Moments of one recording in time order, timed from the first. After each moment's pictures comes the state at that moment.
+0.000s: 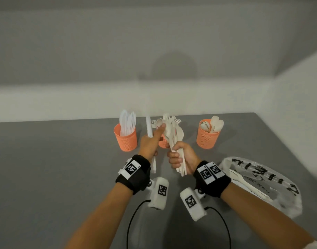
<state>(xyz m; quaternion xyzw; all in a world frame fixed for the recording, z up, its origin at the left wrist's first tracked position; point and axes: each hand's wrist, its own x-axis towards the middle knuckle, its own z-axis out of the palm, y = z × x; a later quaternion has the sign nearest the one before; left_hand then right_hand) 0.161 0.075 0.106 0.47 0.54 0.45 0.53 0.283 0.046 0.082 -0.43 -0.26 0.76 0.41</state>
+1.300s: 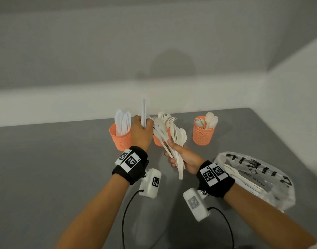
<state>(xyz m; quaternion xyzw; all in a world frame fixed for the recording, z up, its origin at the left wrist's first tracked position) 0.168 0.090 0.118 0.55 0.54 0.54 0.33 0.300 0.032 0.077 -0.44 -0.37 0.69 0.43</state>
